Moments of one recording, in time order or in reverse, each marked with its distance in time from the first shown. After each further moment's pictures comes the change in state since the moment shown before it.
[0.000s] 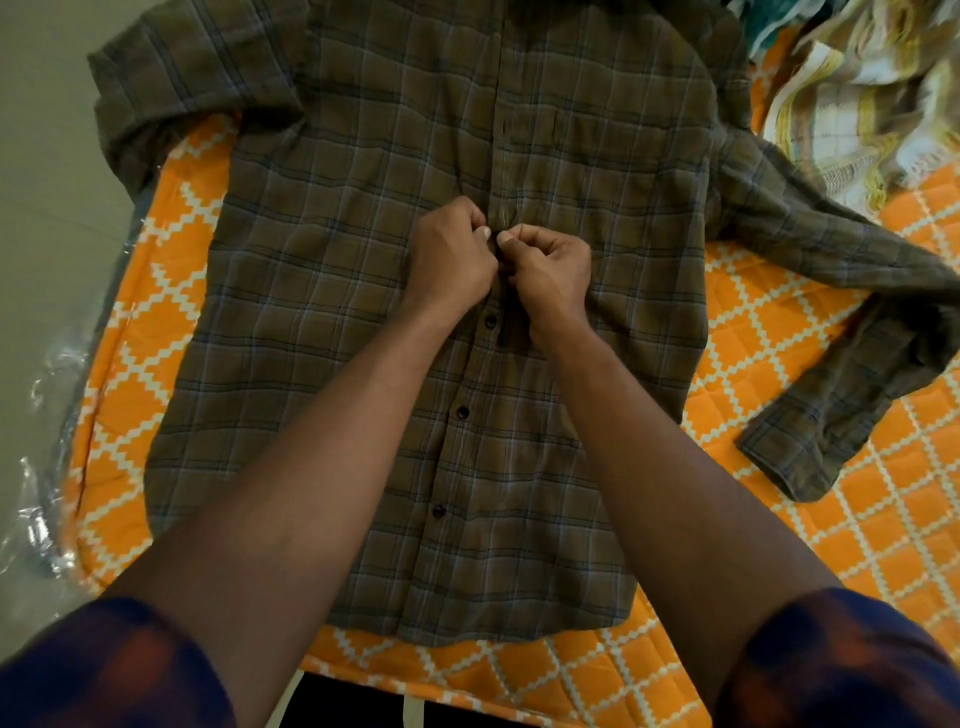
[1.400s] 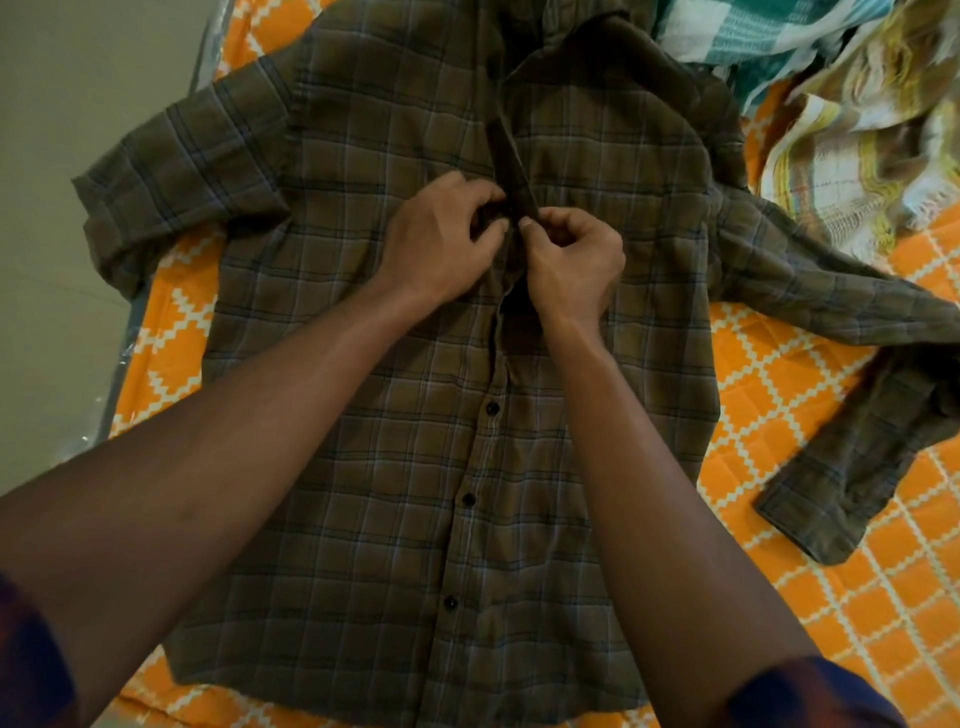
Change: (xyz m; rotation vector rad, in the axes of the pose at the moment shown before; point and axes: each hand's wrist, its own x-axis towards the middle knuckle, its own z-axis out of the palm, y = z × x) left_hand 0.089 0.016 -0.026 0.195 -0.050 0.442; right_hand 0.058 -0.050 0.001 -0.162 0.345 -0.193
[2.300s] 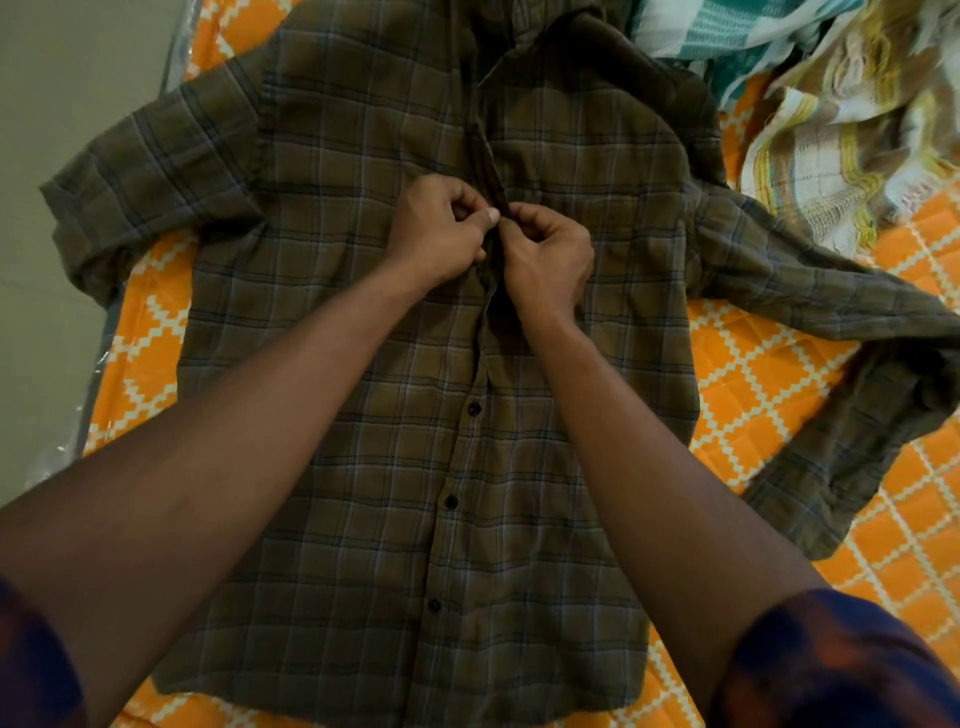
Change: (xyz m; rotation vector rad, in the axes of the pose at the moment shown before) left_hand 0.016 0.024 0.011 -0.427 -0.111 -0.414; right_hand 0.013 0.014 0.011 0.094 -0.068 0.051
